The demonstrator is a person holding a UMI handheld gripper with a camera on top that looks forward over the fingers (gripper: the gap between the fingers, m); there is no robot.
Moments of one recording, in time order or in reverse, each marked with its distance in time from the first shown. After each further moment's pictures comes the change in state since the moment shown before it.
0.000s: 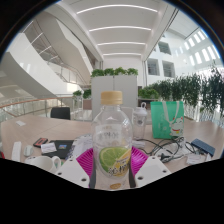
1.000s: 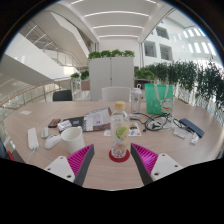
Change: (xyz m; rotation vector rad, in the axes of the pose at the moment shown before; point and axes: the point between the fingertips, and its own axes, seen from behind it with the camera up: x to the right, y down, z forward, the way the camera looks) arm -0.038 0.038 -0.173 -0.239 0.035 0.023
